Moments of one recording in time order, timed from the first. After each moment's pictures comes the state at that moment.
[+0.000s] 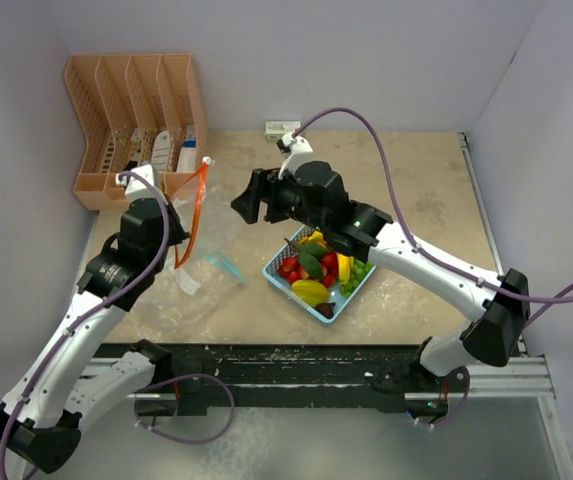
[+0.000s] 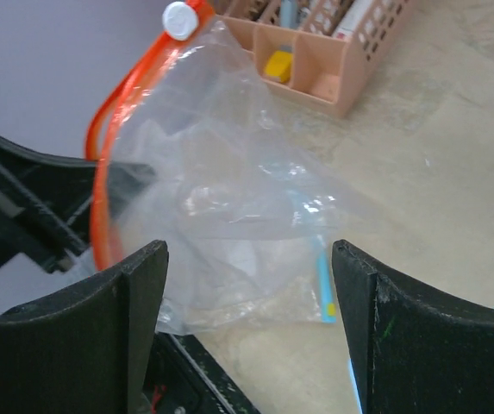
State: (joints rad) left arm -0.45 0.85 1.00 -0.60 -0.48 -0.47; right arm 0.89 1.49 1.41 -0.20 0.09 0.55
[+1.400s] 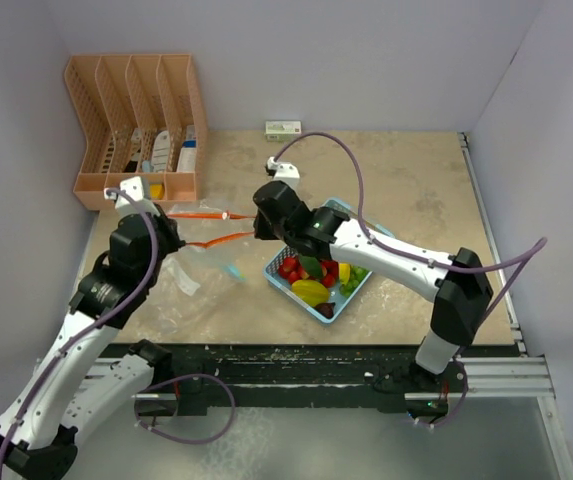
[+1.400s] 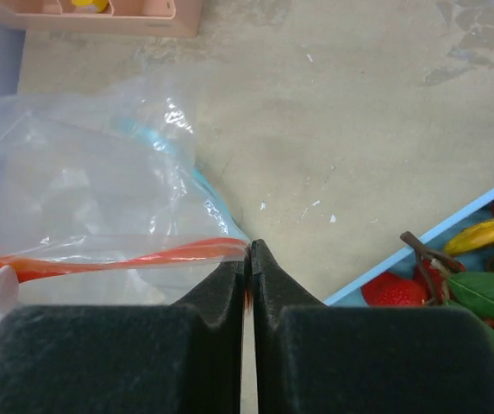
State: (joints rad) left arm -0.45 0.75 0.92 -0.54 -0.50 -0.49; right arm 0.97 1.71 1.50 -0.43 0.39 0.73
